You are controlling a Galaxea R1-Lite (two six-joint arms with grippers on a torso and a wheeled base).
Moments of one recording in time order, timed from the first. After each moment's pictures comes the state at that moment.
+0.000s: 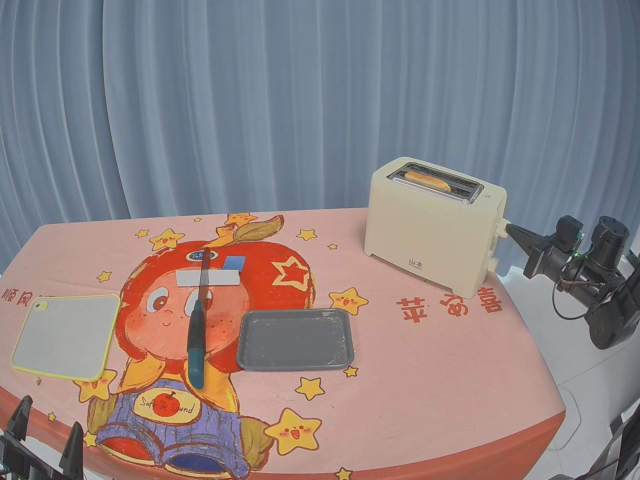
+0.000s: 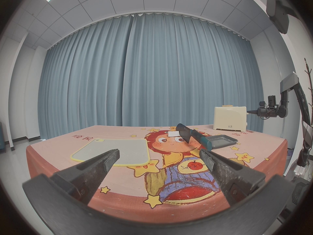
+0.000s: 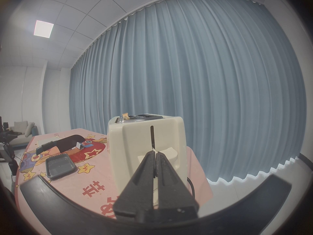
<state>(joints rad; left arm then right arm) -0.01 0.02 -0.02 0.00 0.00 0.00 -0.01 1.95 -0.54 -1.36 0.47 0.06</state>
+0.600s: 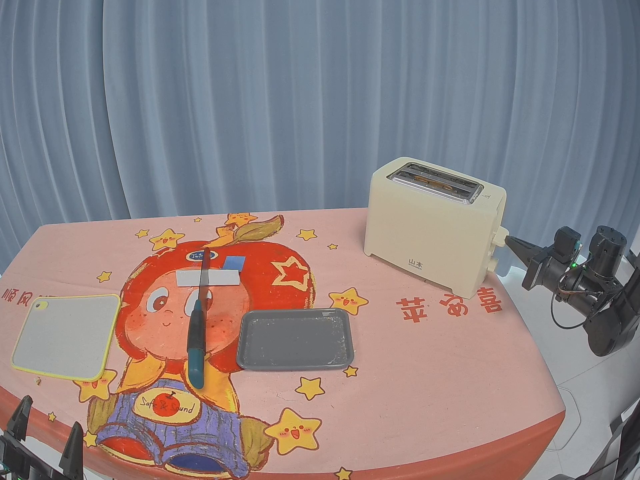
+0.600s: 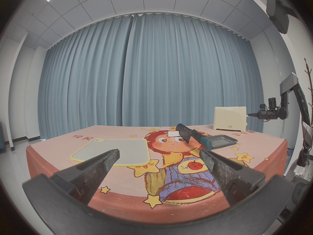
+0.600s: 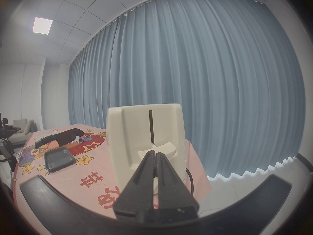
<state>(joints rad) -0.01 0.02 -0.02 0.00 0.00 0.00 -0.01 1.98 -0.50 -1.37 0.47 0.02</state>
